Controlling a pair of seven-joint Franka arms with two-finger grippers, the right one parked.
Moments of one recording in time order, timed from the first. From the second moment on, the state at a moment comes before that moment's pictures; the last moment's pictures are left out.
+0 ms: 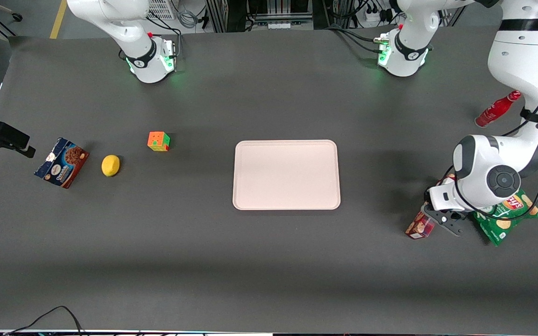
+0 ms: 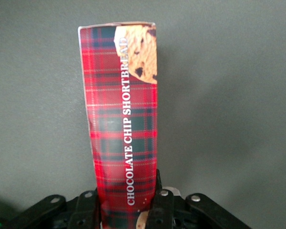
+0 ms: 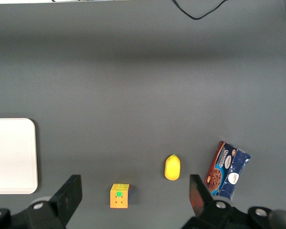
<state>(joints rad) 0.13 0.54 -0.14 -1.88 0.16 2.37 0.58</state>
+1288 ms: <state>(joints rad) 0.06 0.12 -0.54 -1.84 0.00 1.84 -0.33</state>
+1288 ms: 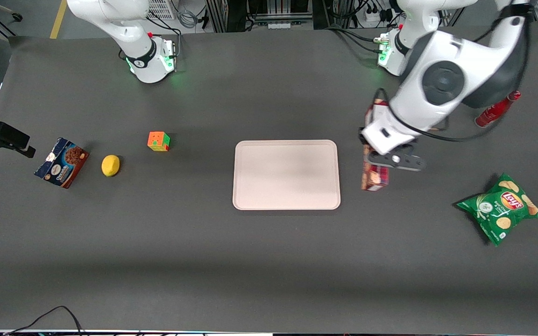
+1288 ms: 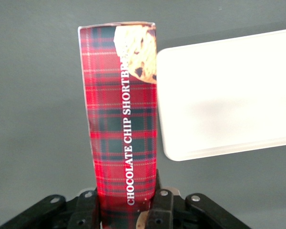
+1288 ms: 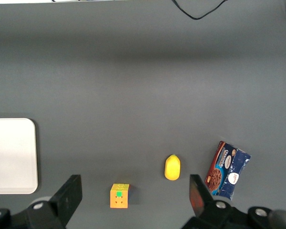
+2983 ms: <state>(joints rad) -0.04 0.44 -0.55 -2.14 0.25 2.54 -0.77</state>
